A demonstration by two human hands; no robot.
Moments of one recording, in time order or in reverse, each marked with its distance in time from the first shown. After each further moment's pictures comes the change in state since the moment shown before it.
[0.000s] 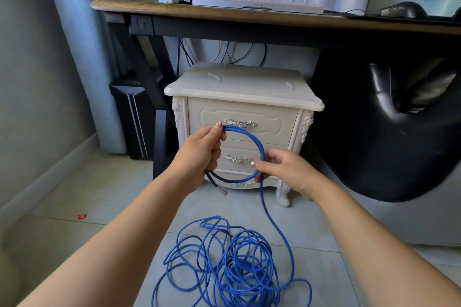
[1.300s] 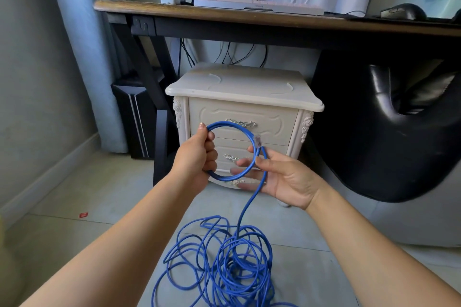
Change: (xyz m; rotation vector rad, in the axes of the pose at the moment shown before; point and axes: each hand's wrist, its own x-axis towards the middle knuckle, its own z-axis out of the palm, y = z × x) left_hand -0.003 -0.004 0.005 -0.326 0.249 -0.164; right_hand -0.007 0.005 0.008 0.774 -0.338 0.087
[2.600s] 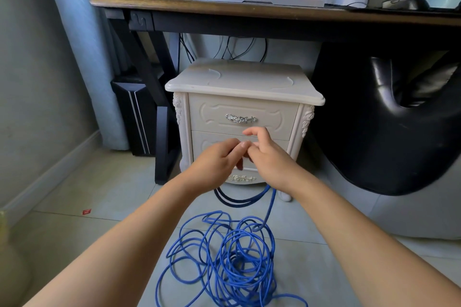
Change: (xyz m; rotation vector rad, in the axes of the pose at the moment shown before) left_hand -0.024 -0.007 0.005 1.097 -0.384 0.393; right_hand 0.019 -0.001 0.027 -1.137 0.392 -0.181
